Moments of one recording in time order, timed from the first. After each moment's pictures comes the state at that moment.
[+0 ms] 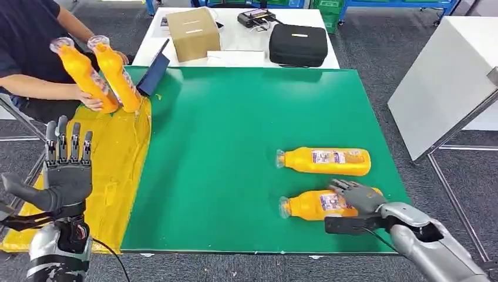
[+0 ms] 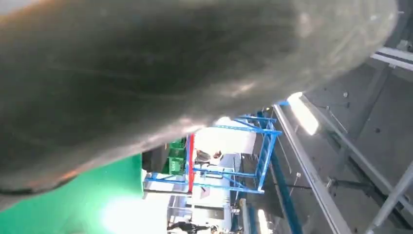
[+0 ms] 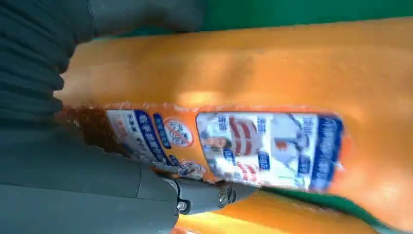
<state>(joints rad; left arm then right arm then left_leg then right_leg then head) -0.20 0.00 0.27 -1.36 0.23 -0.57 -0.54 -0.22 -0.66 0.57 -1.27 0.70 0.33 -0.07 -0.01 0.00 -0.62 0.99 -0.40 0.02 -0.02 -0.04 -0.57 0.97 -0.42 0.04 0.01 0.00</state>
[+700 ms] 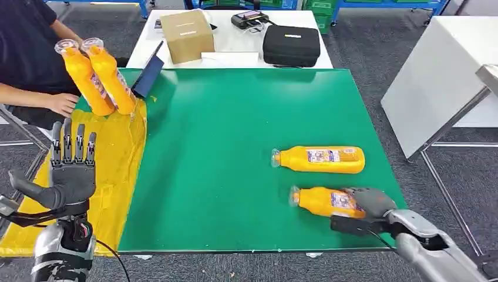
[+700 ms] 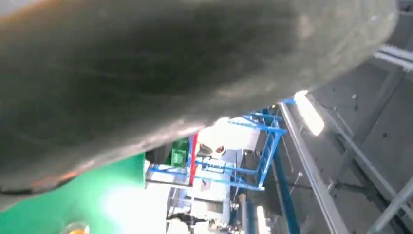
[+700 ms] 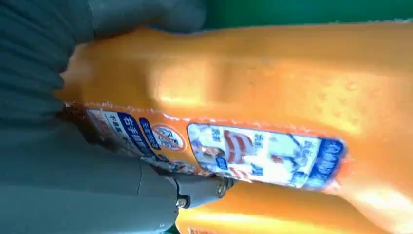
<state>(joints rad) -0.20 0.00 0.27 -1.32 0.27 -0.57 -0.52 -0.21 -0.58 0.54 -1.21 0.68 0.14 -0.03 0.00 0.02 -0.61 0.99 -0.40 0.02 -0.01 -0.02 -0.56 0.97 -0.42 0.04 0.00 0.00</state>
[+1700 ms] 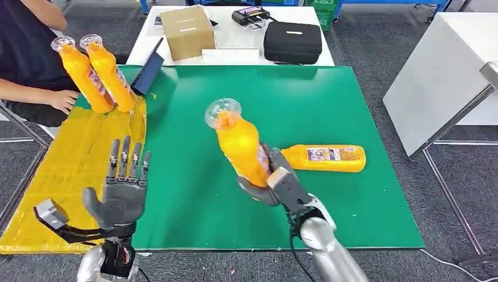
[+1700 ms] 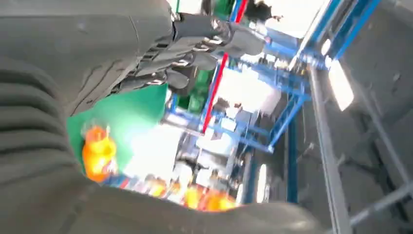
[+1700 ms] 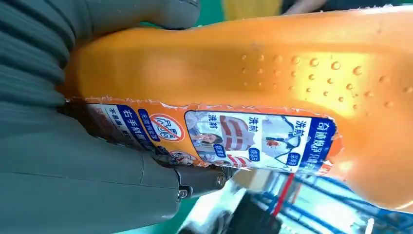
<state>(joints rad) -0.01 -0.16 -0.02 -1.53 0.37 -0.45 -0.38 -0.23 0.07 0.48 -1.43 0.17 0.00 -0.21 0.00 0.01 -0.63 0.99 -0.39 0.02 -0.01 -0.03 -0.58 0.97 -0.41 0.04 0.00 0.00</state>
